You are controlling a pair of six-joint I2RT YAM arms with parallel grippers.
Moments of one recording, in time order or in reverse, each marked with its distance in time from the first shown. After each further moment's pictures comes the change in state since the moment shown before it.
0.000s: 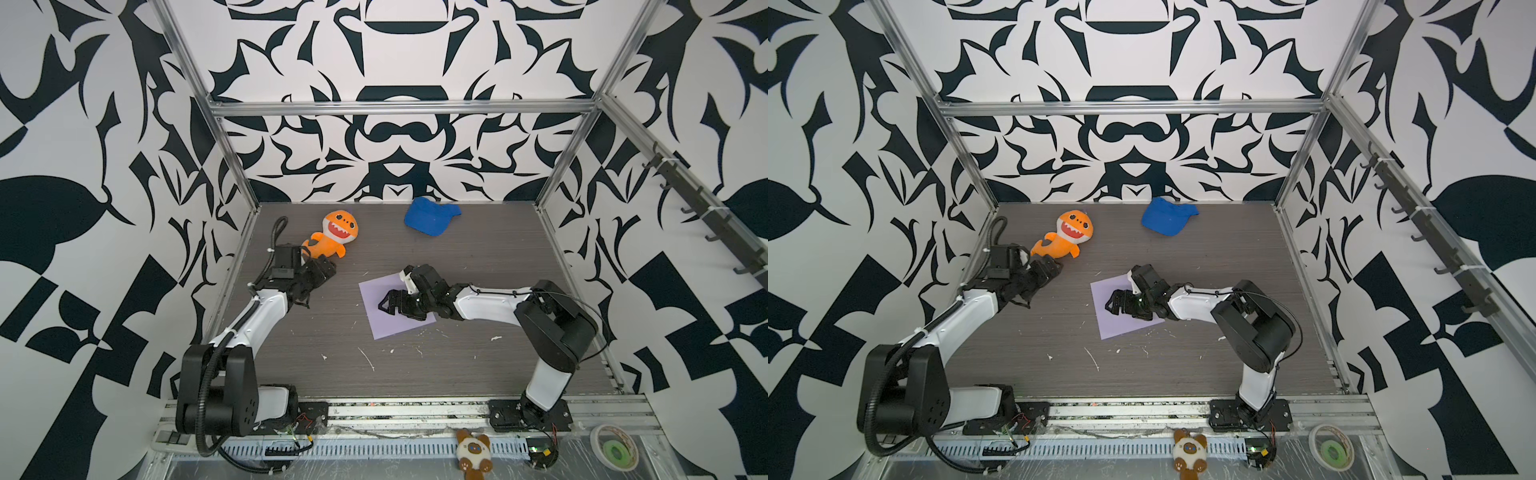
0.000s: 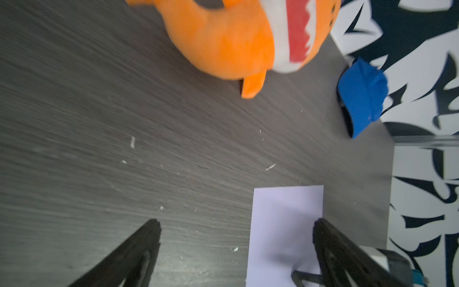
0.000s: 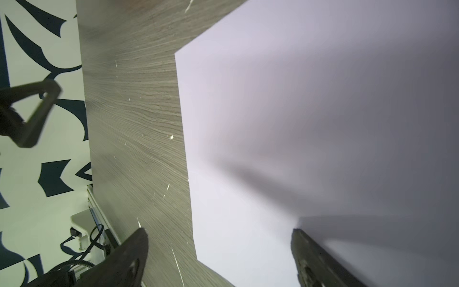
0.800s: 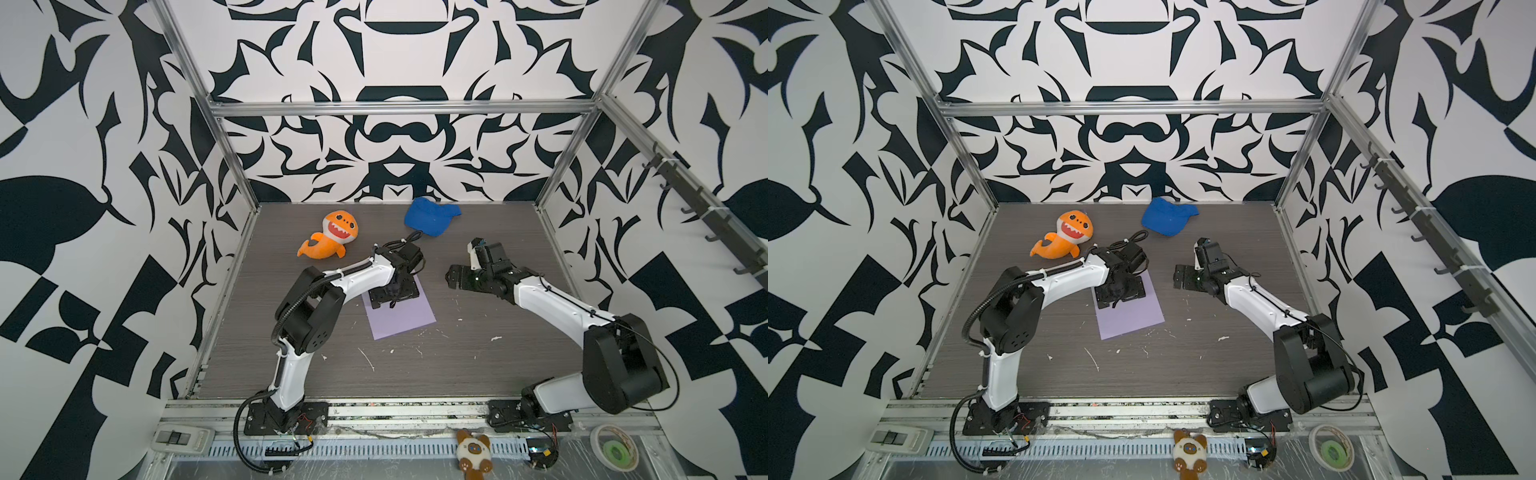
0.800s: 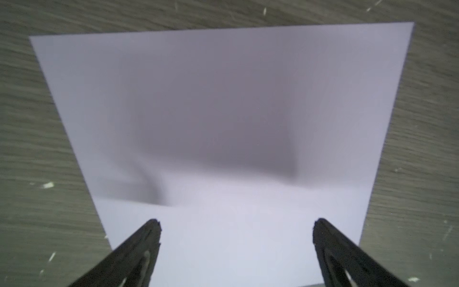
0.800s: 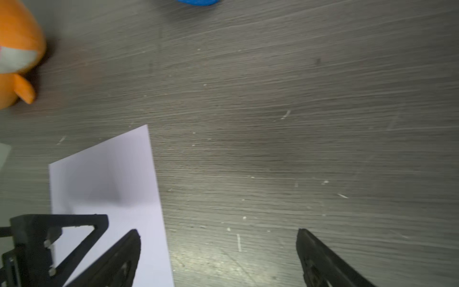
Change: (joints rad) left arm -0.610 0.686 0.720 -0.583 -0.270 -0.256; right arm -0.418 -0.321 -0.053 -0.346 0.304 -0.421
